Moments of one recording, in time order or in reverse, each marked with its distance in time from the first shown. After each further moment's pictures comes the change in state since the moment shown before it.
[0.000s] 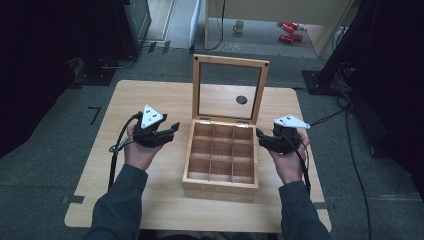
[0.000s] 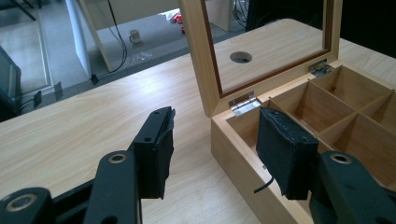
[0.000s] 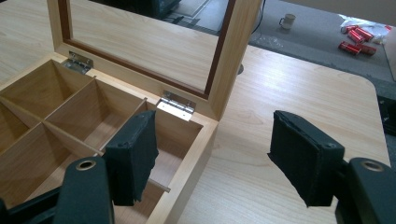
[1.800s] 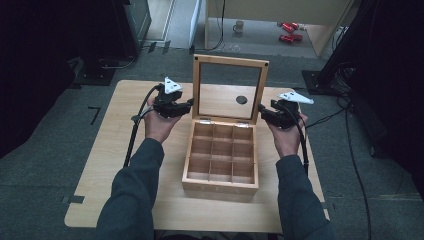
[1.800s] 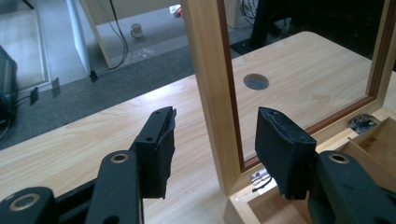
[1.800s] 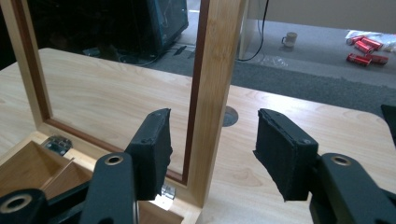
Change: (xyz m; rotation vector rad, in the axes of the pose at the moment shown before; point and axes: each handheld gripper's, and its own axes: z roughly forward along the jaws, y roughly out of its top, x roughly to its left) left arm 0.013 0.056 0.077 0.056 0.009 -0.026; right arm -0.031 0.047 0.040 -0.094 0.034 0.099
